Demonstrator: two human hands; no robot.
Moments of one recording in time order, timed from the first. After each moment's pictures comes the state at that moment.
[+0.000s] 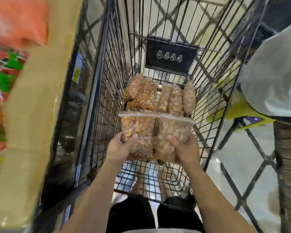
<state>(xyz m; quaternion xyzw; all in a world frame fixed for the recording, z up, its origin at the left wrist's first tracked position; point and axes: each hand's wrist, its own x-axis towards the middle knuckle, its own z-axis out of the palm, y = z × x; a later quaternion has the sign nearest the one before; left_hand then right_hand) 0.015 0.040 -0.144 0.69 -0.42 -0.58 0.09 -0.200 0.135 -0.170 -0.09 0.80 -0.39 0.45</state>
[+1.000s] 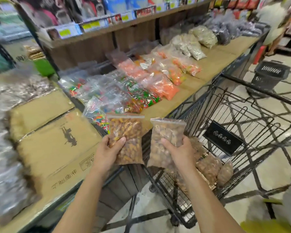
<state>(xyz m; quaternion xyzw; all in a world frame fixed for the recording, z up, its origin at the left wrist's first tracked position) 0.152 0.252 0.143 0.67 -0.30 -0.39 0.55 -0.079 0.165 0.113 -0.48 0.58 -0.39 0.53</state>
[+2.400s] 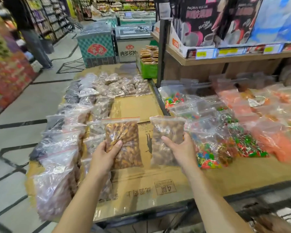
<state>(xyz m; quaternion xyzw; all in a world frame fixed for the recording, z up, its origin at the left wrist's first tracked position) 0.426 0.378 0.160 0.70 -0.10 -0.21 0.68 0.277 0.156 0.170 -0.67 0.37 -0.25 0.59</state>
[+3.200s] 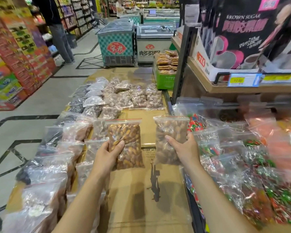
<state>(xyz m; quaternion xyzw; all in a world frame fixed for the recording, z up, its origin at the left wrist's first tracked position) 0.548 0.277 0.159 0.73 -0.05 -0.16 0.67 0.433 0.037 0.185 -0.73 0.37 -0.19 0.53</state>
